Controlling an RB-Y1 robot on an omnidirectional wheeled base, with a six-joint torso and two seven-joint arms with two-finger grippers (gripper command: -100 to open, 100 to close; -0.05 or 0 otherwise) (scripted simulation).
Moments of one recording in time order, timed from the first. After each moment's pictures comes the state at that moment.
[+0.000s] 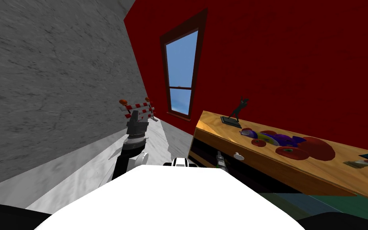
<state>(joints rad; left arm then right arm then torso) 0.47 0.03 0.01 -2.32 -0.02 -0.56 -0.03 0.62 -0.27 0.15 -1.55 -0.69 -0.74 -2.22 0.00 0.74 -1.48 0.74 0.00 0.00</state>
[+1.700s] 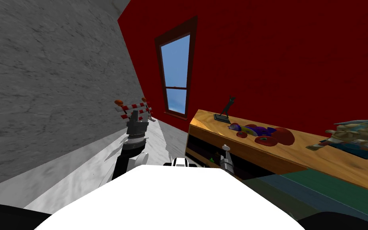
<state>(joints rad) 0.47 0.03 0.01 -2.32 -0.02 -0.56 -0.03 0.72 -0.25 0.18 -1.69 -0.83 -0.84 -2.57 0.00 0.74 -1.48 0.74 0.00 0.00</state>
